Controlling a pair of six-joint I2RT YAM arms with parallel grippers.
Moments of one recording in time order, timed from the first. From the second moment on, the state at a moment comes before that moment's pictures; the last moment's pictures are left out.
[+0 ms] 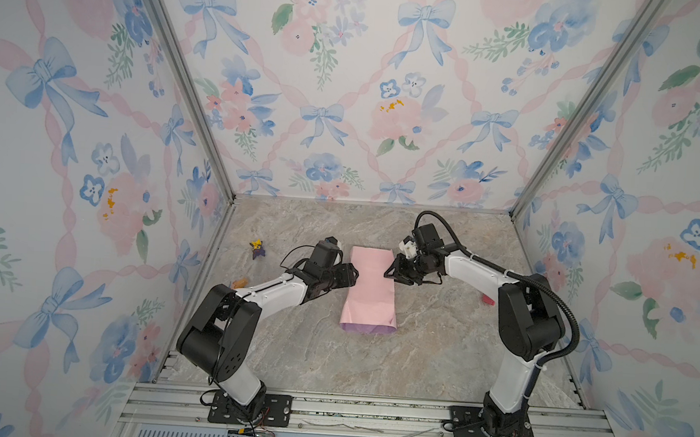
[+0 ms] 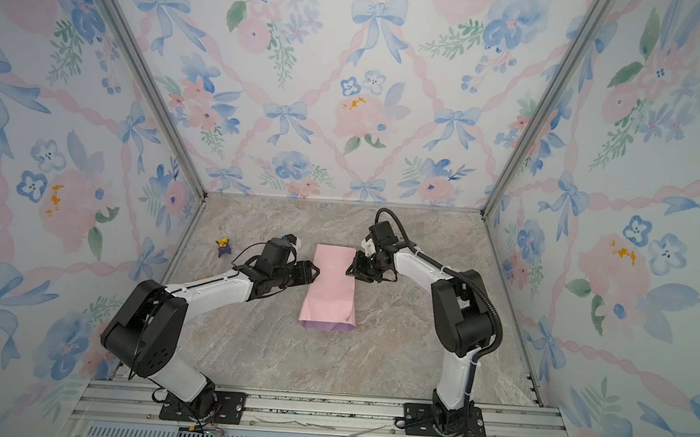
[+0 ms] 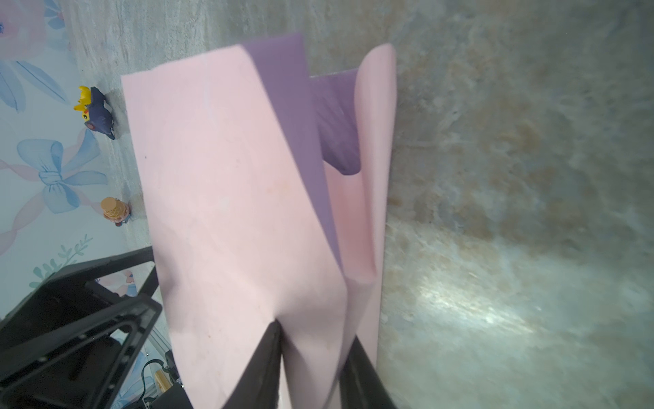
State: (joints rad) left arm -0.48 1.60 0.87 0.01 0.20 -0.64; right arm 0.44 1.90 1.34 -0.52 -0.48 0.61
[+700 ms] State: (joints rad) left arm -0.51 1.62 0.82 0.06 0.19 -0.67; right arm 0.44 1.88 1.32 -0.50 -0.46 0.59
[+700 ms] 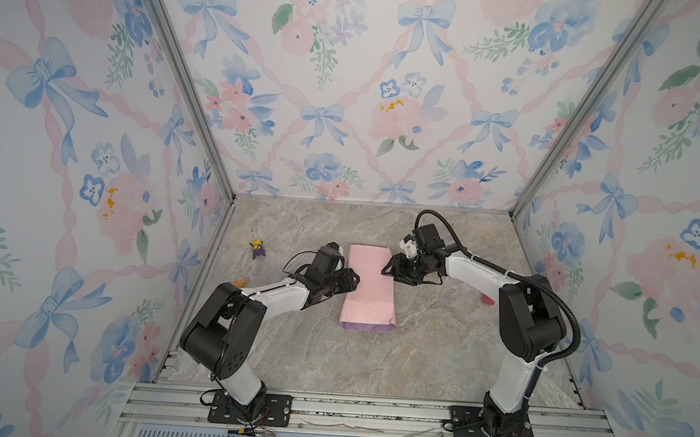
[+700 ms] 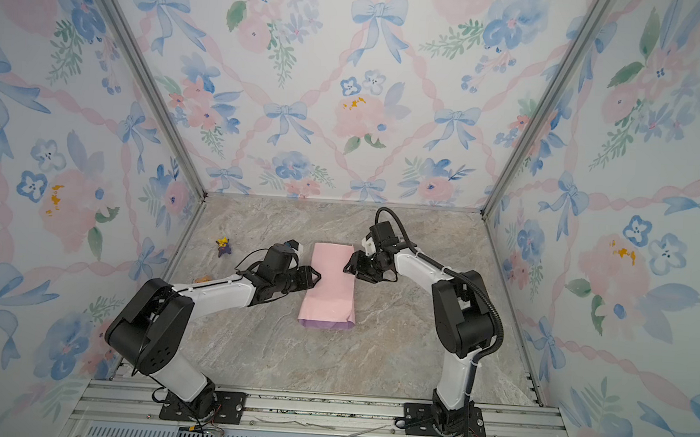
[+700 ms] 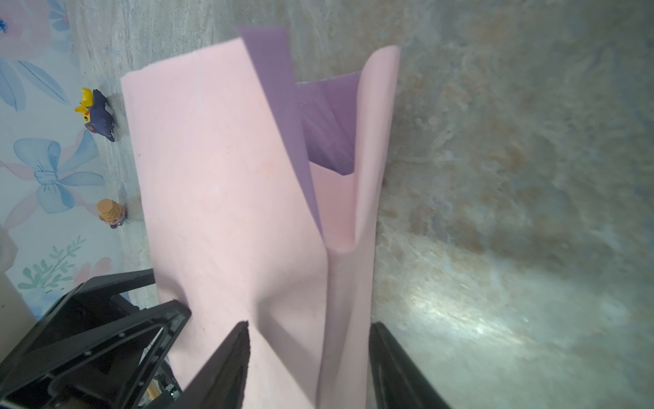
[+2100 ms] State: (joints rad) left arm -0.48 1.65 0.78 0.19 0.24 -0.75; right arm 0.42 1.82 1.29 -0.50 -0.45 0.49
